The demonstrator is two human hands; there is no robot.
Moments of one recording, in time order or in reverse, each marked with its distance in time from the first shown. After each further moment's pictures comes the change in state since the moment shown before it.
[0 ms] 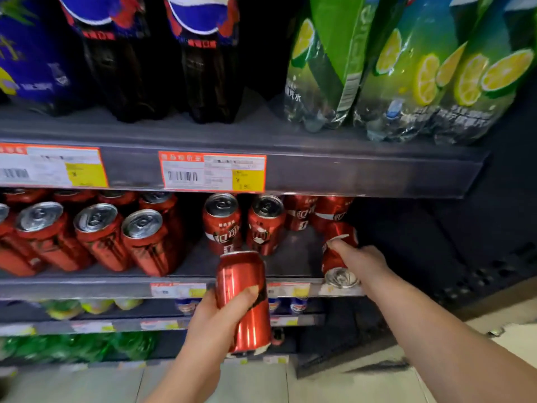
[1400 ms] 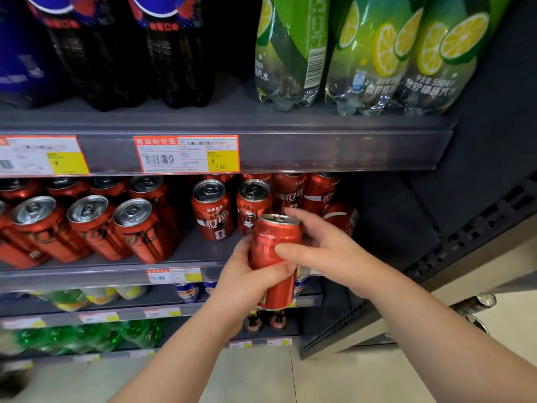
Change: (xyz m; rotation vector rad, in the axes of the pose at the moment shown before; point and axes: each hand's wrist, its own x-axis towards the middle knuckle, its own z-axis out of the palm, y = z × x) left_hand 0.001 0.020 0.043 0.192 -0.208 0.122; right_hand -0.088 -0.025 -0.006 -0.110 -0.580 -0.465
